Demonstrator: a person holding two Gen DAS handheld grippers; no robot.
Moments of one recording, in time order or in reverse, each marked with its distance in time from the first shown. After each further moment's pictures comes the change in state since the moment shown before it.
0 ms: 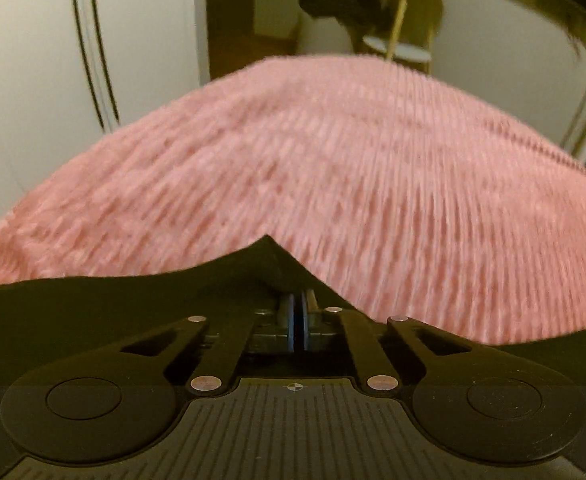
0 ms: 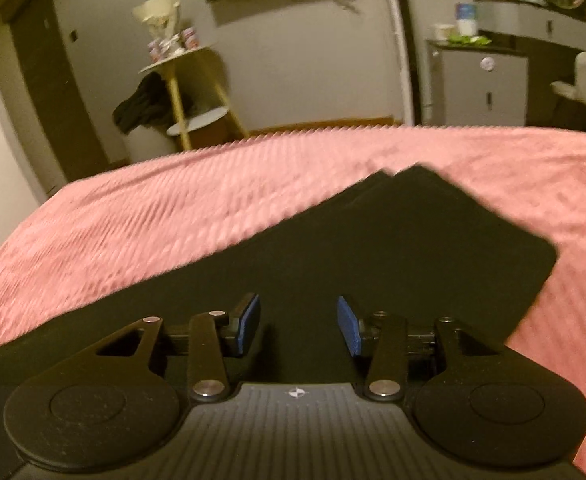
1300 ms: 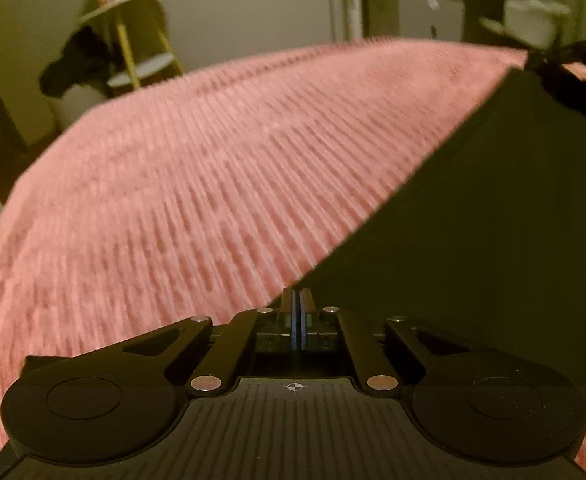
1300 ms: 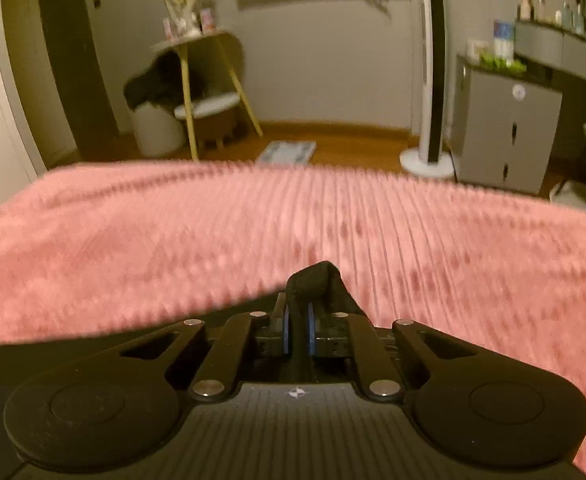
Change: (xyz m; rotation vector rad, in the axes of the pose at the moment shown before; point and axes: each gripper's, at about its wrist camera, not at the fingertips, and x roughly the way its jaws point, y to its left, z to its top) left arm -0.015 -0.105 -0.031 0.706 -0.023 -0.406; right arm 0.062 -0.052 0.091 -0.149 0.032 0.048
